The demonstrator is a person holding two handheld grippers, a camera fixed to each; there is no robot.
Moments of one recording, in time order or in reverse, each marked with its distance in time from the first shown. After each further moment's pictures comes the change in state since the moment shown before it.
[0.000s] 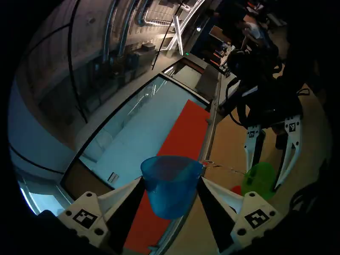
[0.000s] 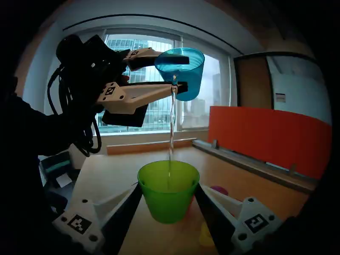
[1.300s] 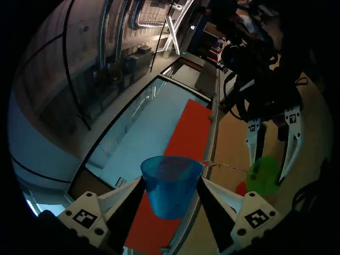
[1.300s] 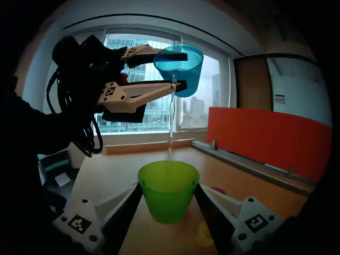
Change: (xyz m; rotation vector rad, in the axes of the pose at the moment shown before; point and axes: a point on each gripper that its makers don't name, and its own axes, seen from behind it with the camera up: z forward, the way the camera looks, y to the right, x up) left arm 0.008 -0.009 -0.002 0.026 0.004 0.087; right arm 0.003 0.004 -0.002 -0.009 0.000 -0.011
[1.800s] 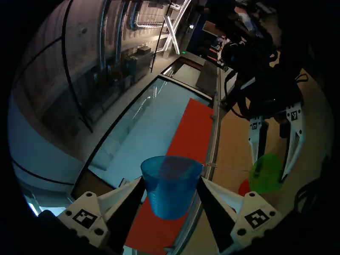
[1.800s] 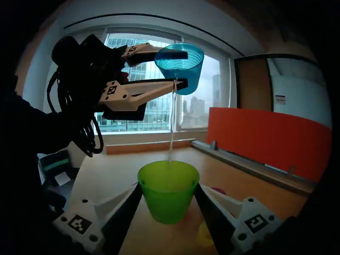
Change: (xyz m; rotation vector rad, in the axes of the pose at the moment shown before) left arm 0.000 -0.003 -0.001 0.017 -0.002 0.024; right arm 0.001 0.000 0.000 -0.001 -0.001 -0.005
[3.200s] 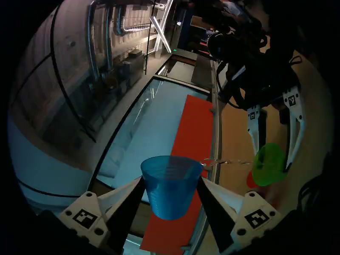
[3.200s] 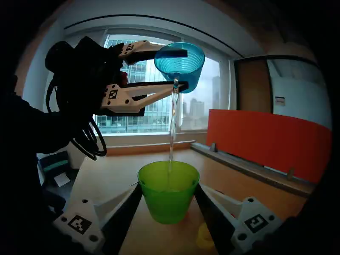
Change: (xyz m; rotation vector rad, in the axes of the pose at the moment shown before) left arm 0.009 -0.005 -0.005 0.016 -0.010 0.141; right arm 0.005 -0.002 0.002 -0.002 0.013 -0.003
